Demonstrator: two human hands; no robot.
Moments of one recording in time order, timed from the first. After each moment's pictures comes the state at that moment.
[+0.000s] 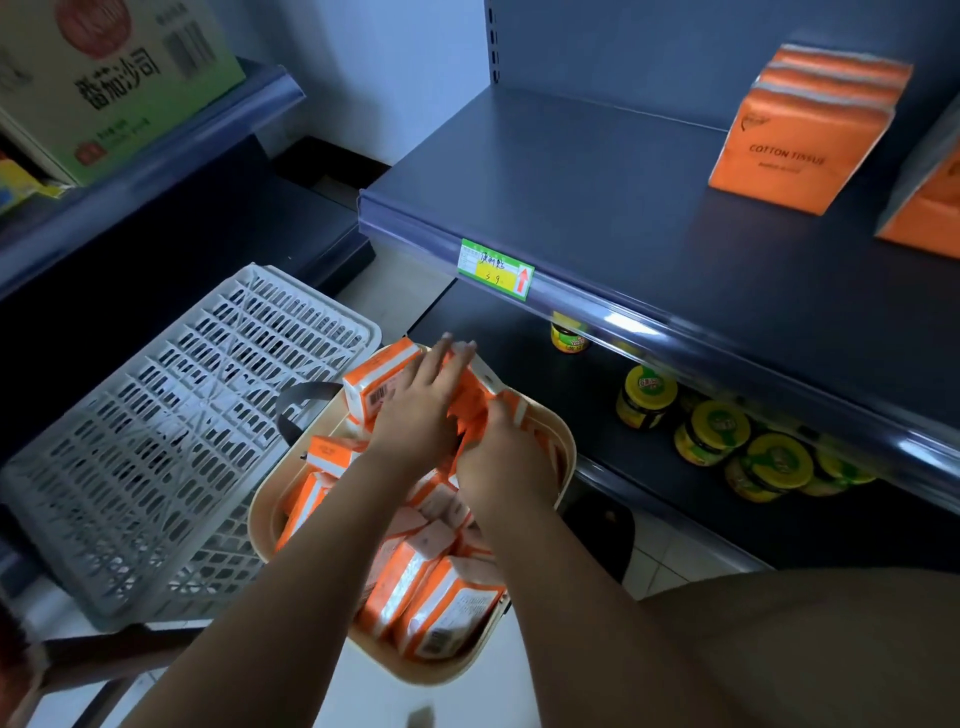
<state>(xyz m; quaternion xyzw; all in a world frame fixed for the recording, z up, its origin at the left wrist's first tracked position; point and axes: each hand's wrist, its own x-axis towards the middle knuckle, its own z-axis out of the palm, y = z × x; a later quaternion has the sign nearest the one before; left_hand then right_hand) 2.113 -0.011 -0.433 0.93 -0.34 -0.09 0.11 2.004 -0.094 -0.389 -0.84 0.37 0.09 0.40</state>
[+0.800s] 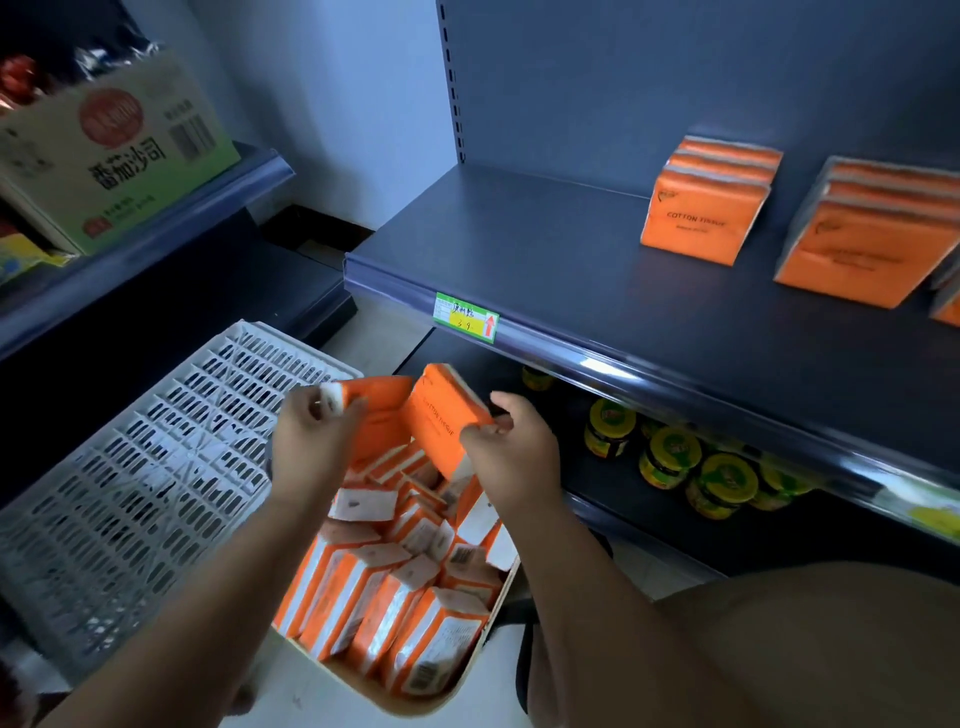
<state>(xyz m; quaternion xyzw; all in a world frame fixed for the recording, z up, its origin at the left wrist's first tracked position) 2.107 0.037 -0.359 0.86 -0.02 -0.03 0.50 1.985 -0.120 -0.345 -0.69 0.39 -0.08 0.60</state>
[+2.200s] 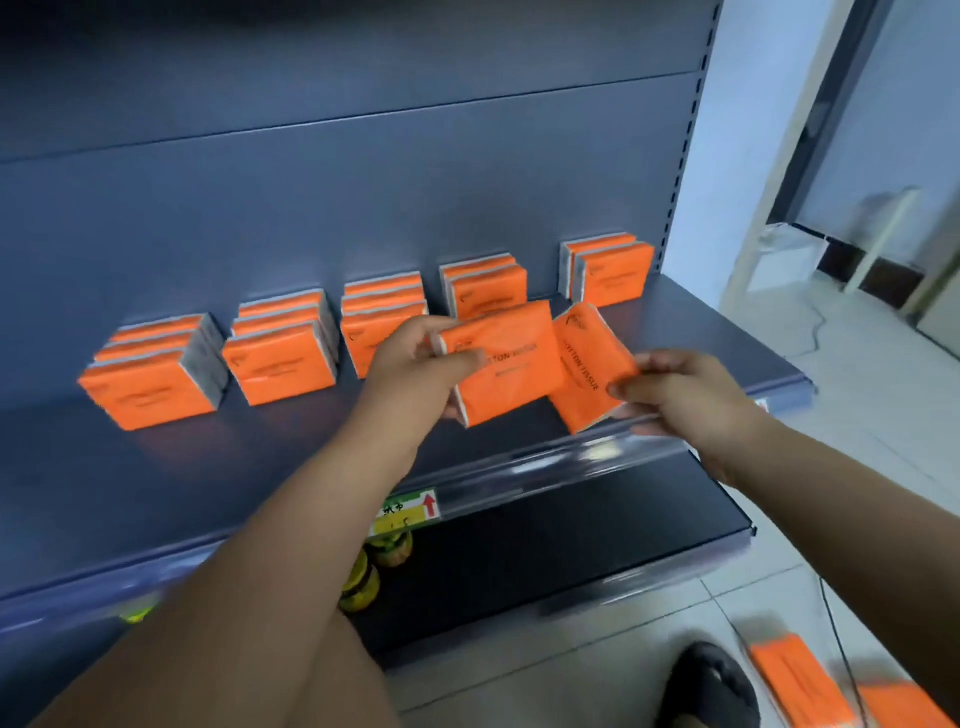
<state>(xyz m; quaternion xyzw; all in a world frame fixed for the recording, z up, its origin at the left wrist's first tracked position) 1.768 -0.380 -0.220 0.59 -0.46 -0.39 0.54 1.512 -0.426 -0.241 -0.56 0.57 -0.37 0.47</state>
